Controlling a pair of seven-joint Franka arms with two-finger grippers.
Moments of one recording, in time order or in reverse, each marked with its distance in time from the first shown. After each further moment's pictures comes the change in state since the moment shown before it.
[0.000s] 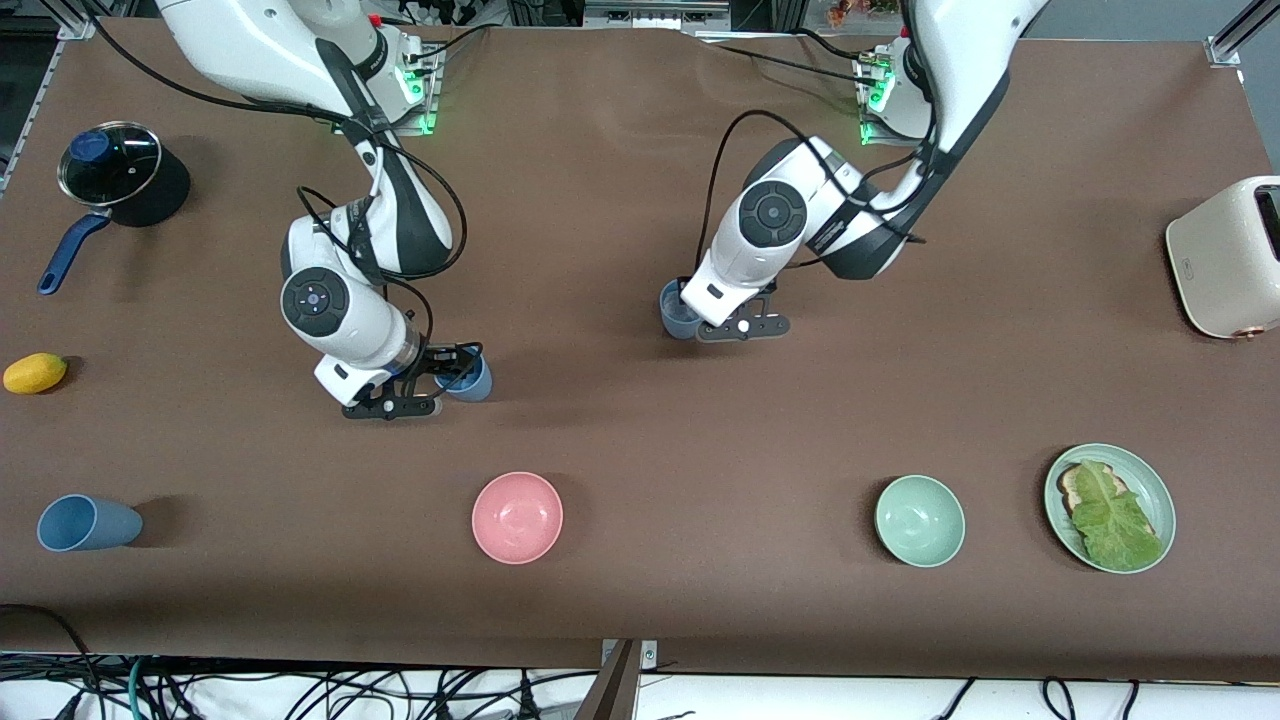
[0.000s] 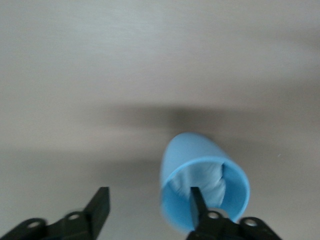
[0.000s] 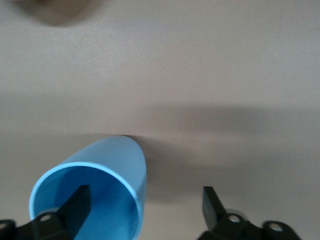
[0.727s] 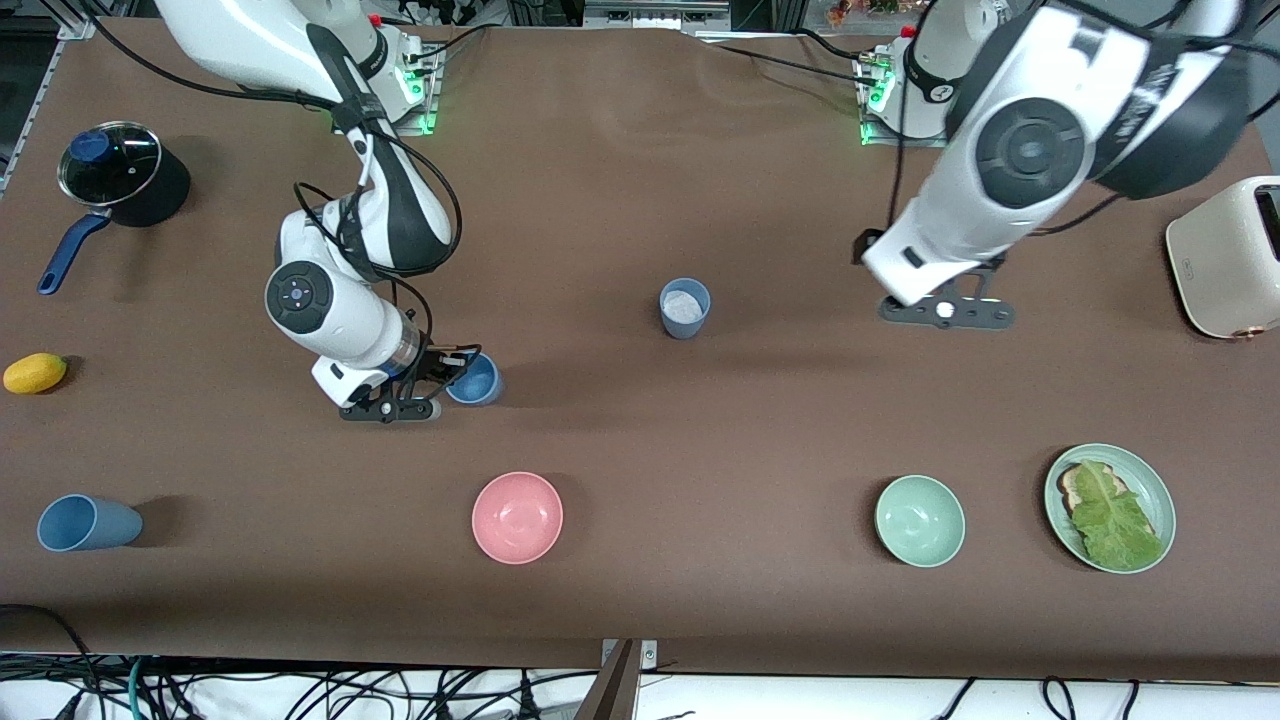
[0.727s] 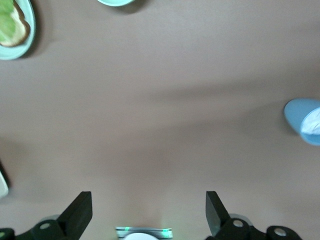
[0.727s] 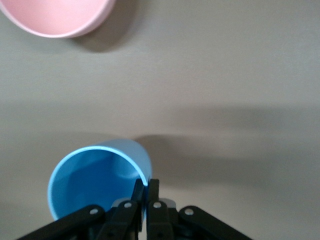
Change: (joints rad) left arm 0.272 -0.204 0.013 0.305 0.069 -0.638 0.569; right arm 0.002 -0.018 0.007 0.128 0.078 -0.143 0.002
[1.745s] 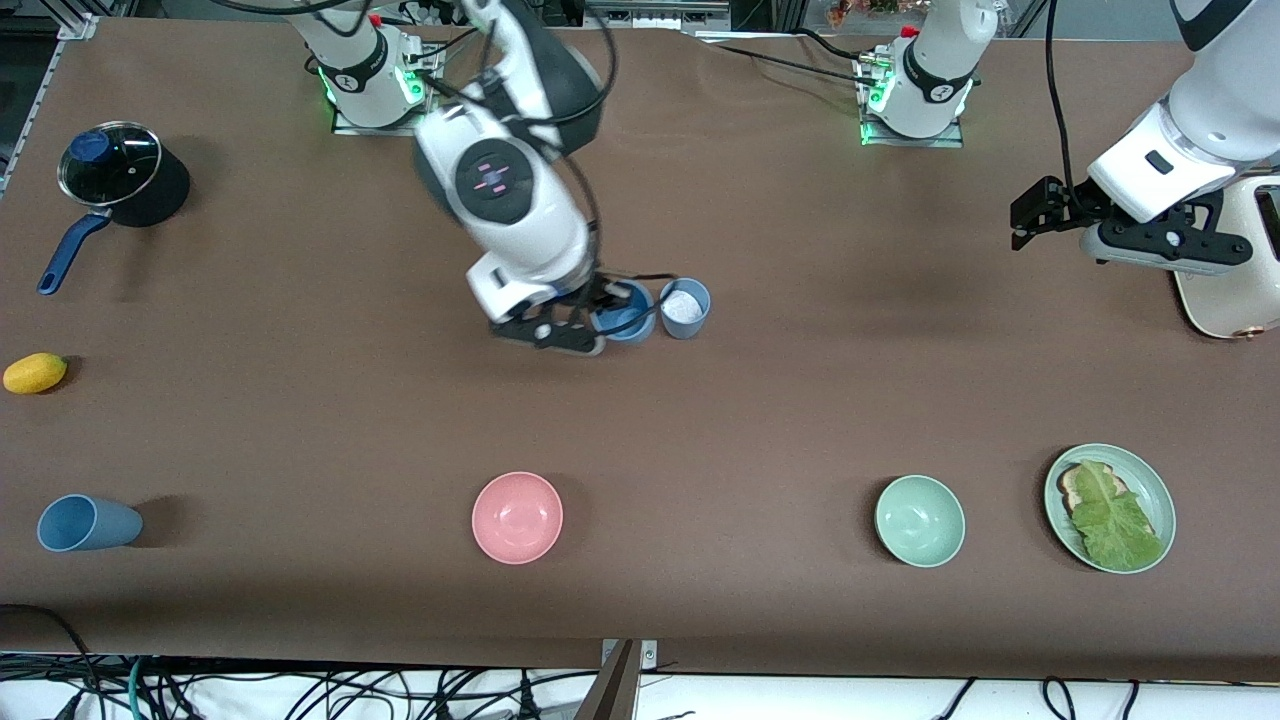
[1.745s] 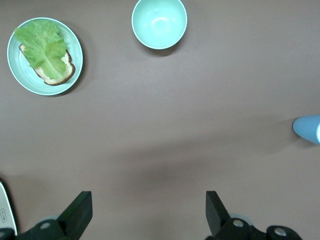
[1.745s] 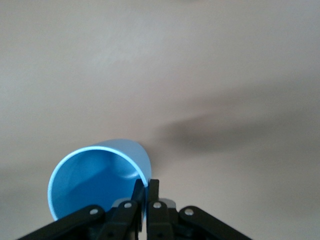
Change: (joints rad) left arm -0.146 -0.356 0.462 -0.328 -0.168 0.282 0.333; right arm 0.302 0.104 0.078 0.438 0.000 -0.276 0.691
